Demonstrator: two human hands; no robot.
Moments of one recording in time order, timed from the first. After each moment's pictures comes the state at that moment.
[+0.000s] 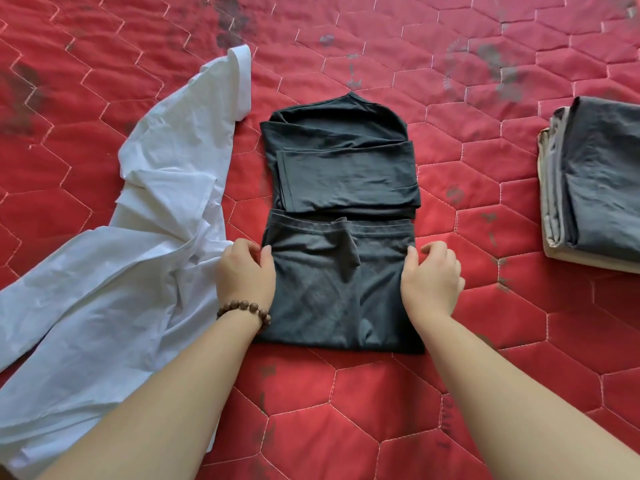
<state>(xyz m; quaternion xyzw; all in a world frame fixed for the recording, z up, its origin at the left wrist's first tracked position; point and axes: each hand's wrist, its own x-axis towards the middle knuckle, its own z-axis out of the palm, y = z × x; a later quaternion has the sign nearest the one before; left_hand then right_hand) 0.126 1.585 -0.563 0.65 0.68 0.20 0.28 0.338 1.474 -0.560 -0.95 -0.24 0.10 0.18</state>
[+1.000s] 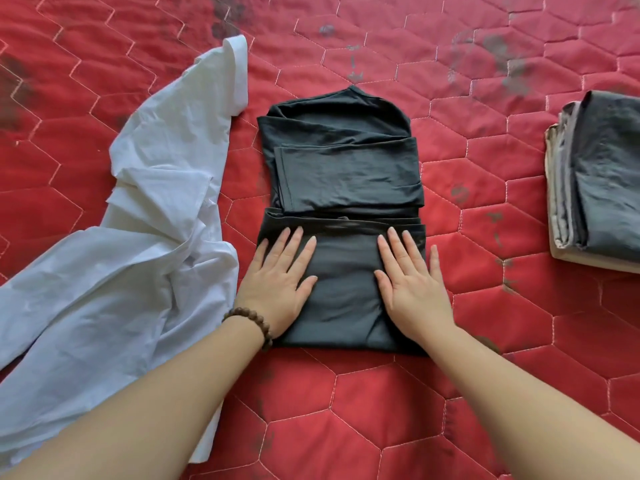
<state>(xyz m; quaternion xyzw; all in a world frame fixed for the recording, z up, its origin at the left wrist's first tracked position) 0.132 1.575 -0.579 0.92 0.37 -0.07 0.10 0.340 1.459 -0.580 -0.80 -0.59 0.10 -0.01</state>
